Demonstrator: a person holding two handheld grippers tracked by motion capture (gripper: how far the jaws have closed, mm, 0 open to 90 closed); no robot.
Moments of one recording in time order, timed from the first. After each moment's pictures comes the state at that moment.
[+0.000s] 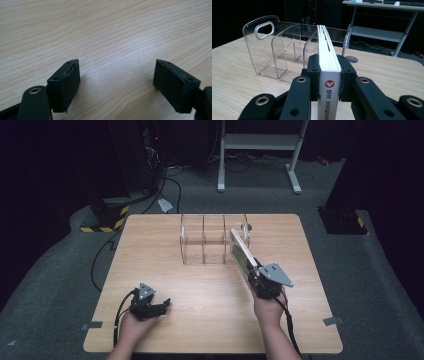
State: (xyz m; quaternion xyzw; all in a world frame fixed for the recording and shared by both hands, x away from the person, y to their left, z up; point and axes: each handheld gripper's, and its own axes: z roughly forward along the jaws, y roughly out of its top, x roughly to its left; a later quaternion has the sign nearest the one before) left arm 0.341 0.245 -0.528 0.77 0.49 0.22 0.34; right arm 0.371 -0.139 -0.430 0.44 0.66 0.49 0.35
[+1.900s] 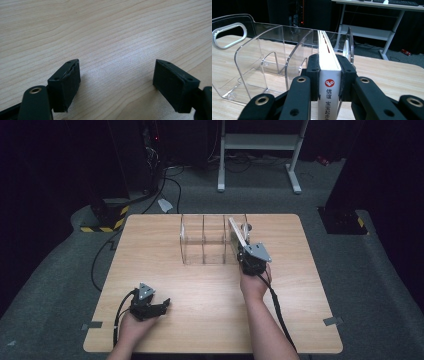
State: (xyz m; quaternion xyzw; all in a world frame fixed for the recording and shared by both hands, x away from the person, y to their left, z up) left arm 0.341 0.245 -0.528 0.77 0.50 0.22 0.34; right arm 0.446 -0.105 -0.444 0.47 0.65 0.47 0.38
